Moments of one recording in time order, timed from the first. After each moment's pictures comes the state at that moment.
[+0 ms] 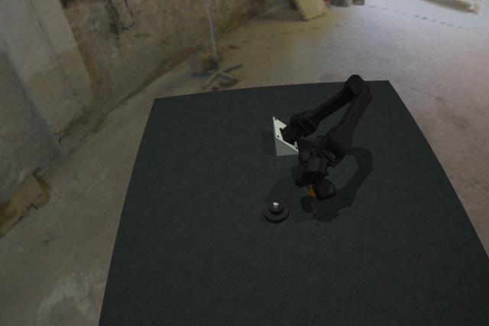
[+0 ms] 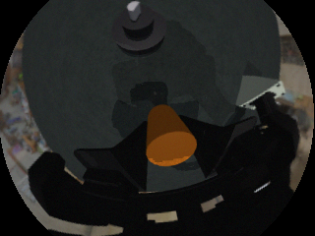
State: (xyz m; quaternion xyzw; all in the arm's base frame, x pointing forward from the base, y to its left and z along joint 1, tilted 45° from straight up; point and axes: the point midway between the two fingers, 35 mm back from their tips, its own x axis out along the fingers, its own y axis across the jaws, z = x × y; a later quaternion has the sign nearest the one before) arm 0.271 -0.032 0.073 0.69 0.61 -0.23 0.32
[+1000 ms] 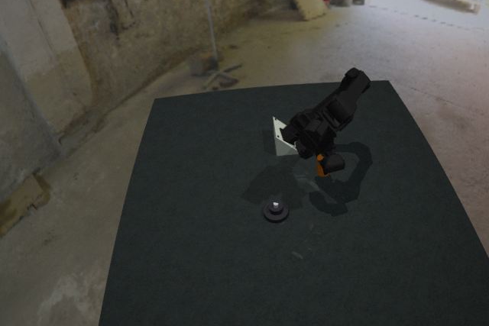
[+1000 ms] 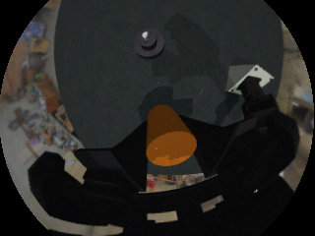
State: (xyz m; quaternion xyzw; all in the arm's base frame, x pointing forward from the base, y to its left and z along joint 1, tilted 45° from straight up) arm 0.253 -0.088 0.155 0.74 0.55 -0.22 0.32
